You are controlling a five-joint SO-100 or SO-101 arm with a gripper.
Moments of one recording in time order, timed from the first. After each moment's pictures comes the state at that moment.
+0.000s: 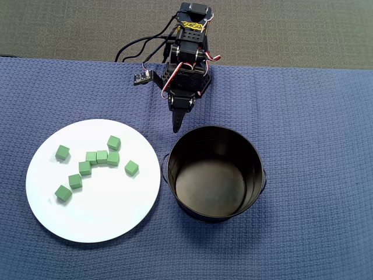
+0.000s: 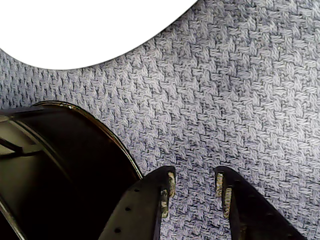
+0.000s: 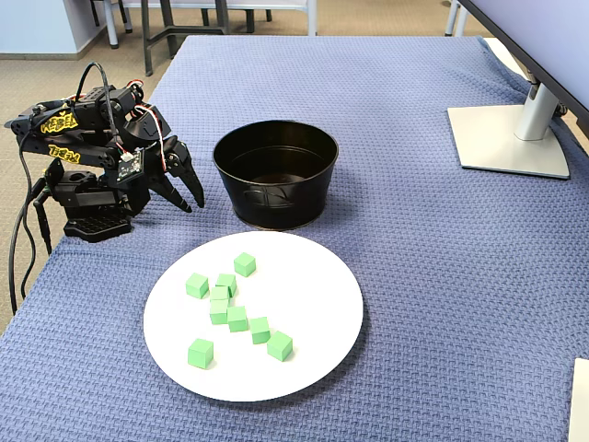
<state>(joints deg) 8.8 173.8 163.7 68.6 -14.6</state>
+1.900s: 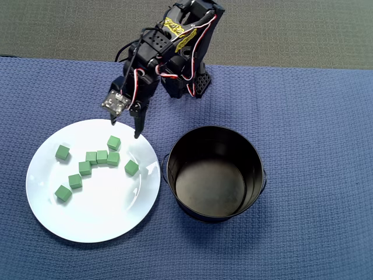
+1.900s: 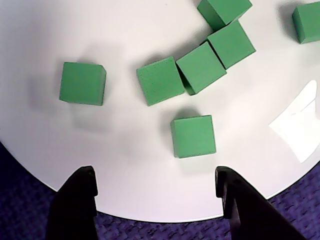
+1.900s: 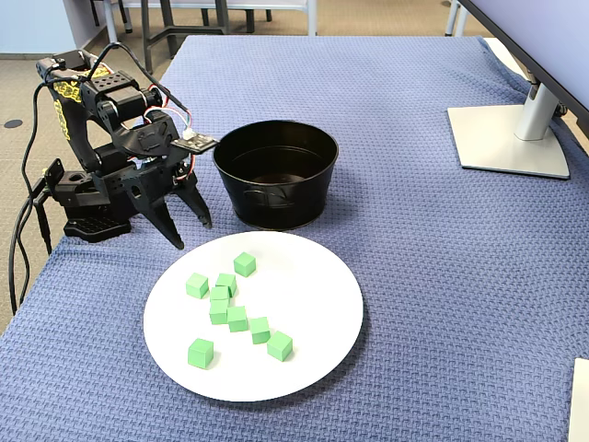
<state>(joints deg) 42.1 123.8 130.0 50.5 -111.6</state>
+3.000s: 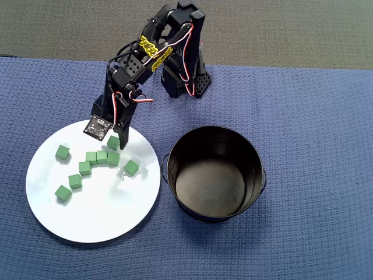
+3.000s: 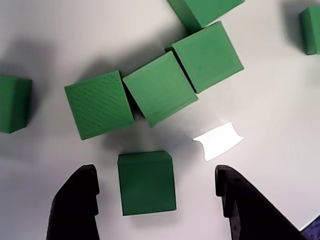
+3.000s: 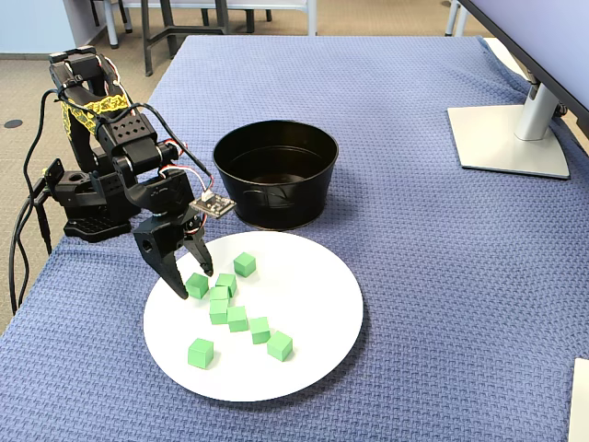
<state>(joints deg) 46.8 99.0 128.5 32.2 -118.1</state>
